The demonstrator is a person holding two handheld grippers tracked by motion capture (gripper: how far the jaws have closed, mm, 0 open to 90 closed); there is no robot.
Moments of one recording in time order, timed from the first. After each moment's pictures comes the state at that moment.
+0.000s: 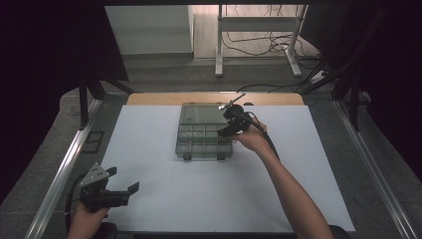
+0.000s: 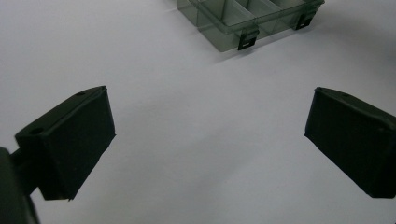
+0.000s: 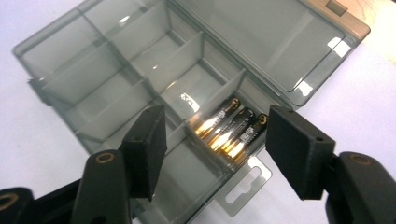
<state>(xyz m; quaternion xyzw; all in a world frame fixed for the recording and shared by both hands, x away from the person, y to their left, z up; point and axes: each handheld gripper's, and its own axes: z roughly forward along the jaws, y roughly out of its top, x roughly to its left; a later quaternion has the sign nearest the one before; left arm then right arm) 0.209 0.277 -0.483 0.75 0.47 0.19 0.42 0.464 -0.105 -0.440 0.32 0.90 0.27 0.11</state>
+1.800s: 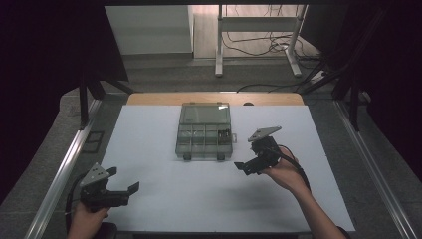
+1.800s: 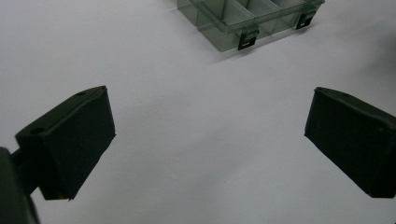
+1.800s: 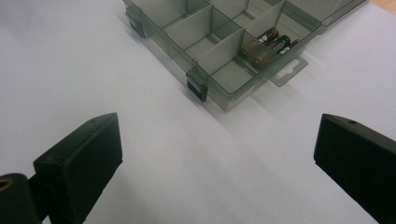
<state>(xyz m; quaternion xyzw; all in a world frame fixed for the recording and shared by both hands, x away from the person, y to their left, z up) 0.209 0.277 -0.482 0.75 0.48 0.19 0.42 0.354 -0.182 -0.438 0.29 0.89 0.34 0.11</state>
